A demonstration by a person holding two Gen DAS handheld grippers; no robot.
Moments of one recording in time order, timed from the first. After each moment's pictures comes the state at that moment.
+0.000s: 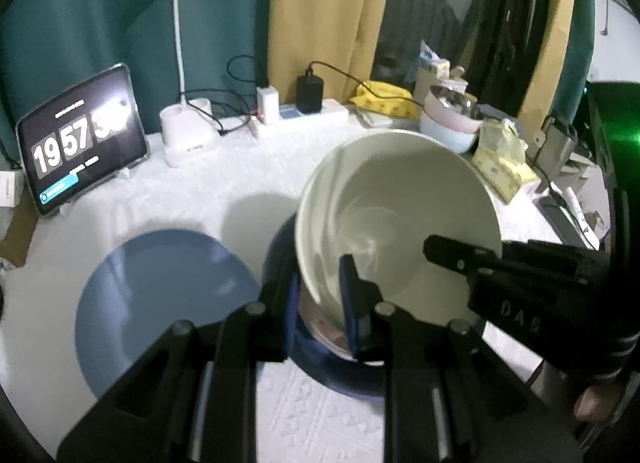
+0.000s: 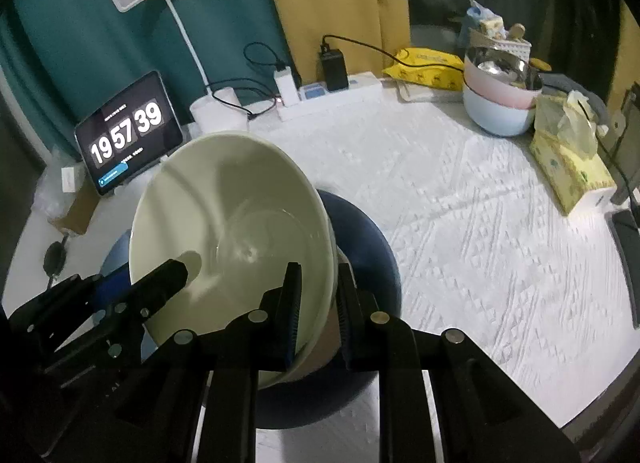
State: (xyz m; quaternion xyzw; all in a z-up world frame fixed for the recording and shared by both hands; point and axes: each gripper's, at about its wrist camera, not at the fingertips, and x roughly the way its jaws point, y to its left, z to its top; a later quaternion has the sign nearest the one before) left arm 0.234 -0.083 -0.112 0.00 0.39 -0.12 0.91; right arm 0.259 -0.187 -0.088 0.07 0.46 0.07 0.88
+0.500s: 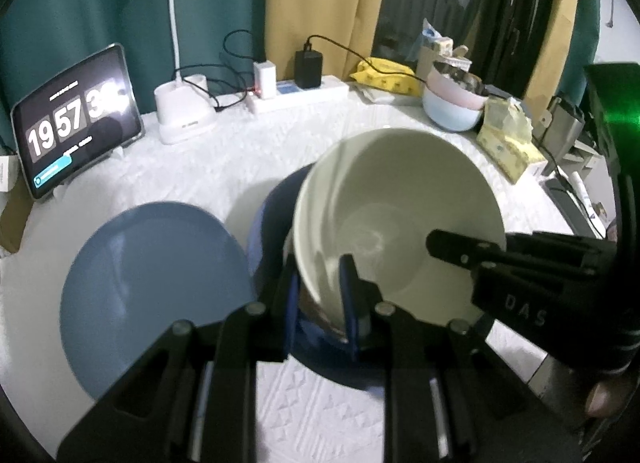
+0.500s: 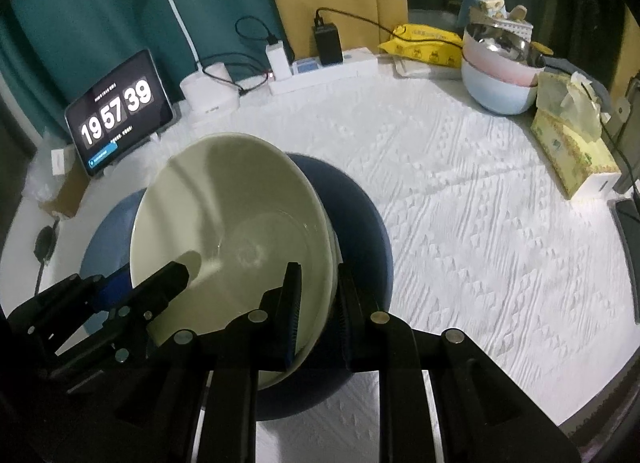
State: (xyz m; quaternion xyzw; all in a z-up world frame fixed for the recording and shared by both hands) left arm 0.235 -0.089 -0.133 0.01 0.41 -0.11 0.90; right arm 0.261 -0.188 -0.105 0.05 0.49 0.07 0.87
